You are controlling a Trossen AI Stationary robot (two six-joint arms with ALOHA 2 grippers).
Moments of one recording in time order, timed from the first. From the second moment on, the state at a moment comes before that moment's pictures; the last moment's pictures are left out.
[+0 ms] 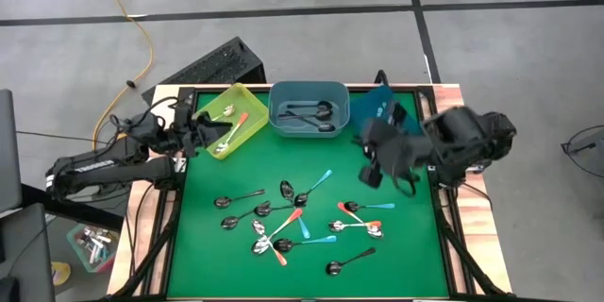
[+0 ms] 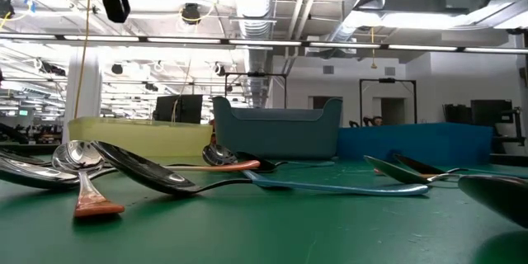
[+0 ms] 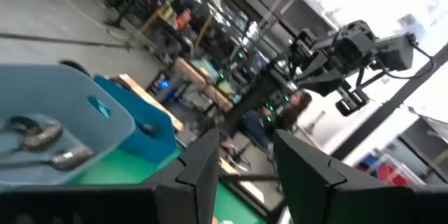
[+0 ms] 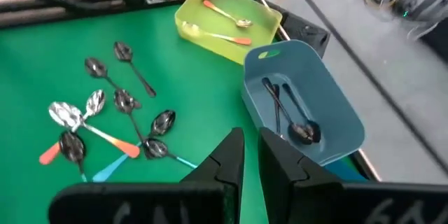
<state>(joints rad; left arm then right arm) 0.28 0.41 0.48 0.05 0.10 -0.76 0.39 1.67 2.28 -1.56 0.68 0.52</state>
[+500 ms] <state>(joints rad) 0.16 0.41 0.48 0.00 -0.10 -0.78 0.63 1.38 1.83 -1.46 0.77 0.76</state>
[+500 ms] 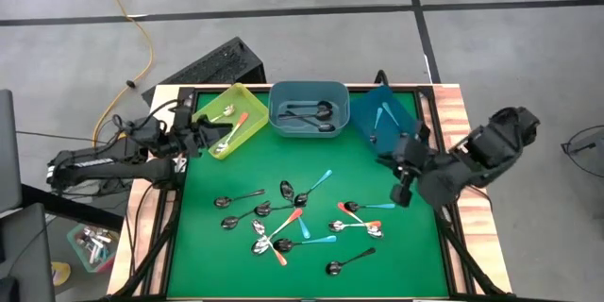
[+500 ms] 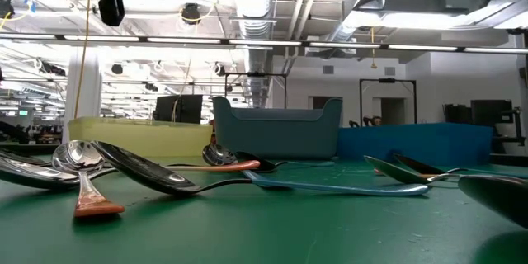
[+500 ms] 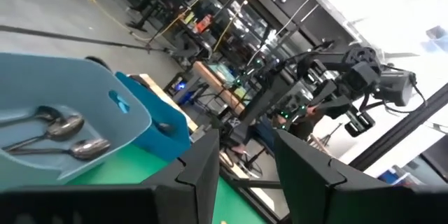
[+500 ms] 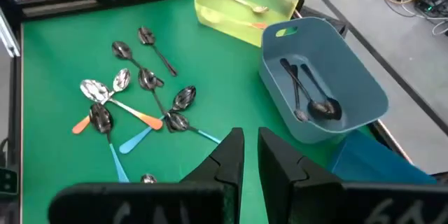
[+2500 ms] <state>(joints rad) -0.02 0.65 0.48 -0.09 -0.08 -0.76 0.40 1.47 0.91 -0.37 0.30 0.60</state>
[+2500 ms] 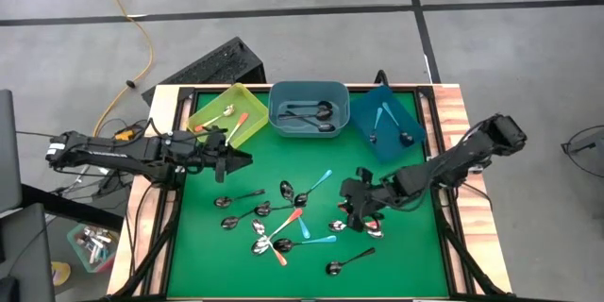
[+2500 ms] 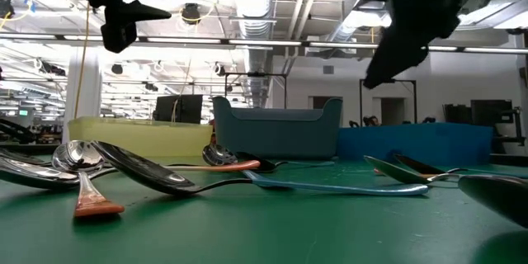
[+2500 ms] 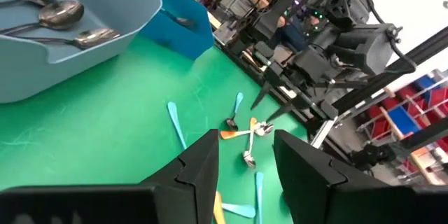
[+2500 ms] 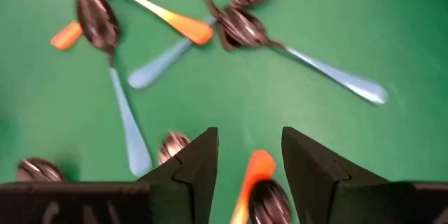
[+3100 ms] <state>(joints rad) -0.08 0.69 0.48 -0.37 -0.02 -0.55 0.30 1.49 0.91 -0.30 0.21 0.58</state>
